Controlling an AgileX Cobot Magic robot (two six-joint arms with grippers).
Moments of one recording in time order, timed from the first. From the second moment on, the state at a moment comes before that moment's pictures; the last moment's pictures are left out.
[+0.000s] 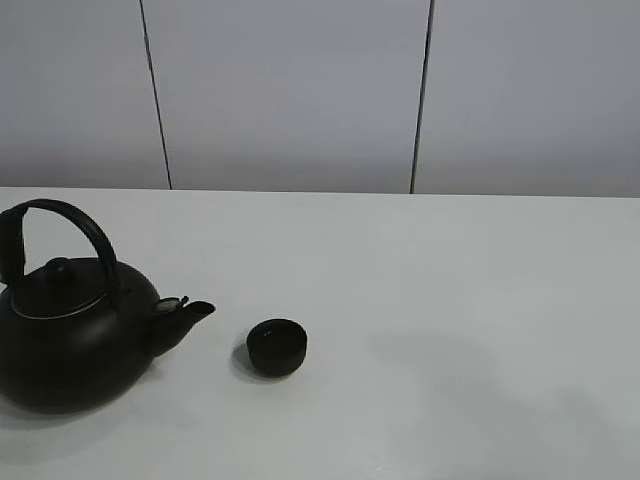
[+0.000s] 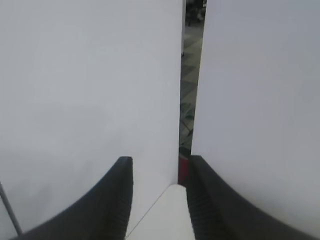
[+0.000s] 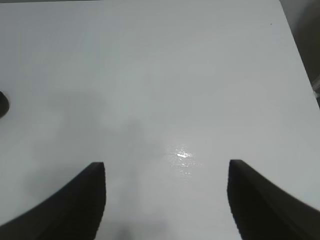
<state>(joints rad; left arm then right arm) 0.41 1.03 -1.01 0.48 0.20 -0.47 -0.10 0.04 -0.47 0.06 1.08 -0.10</state>
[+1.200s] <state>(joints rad) 0.11 0.14 -0.57 -0.27 1.15 0.29 -0.10 0.04 -0.47 0.06 1.08 -0.10</state>
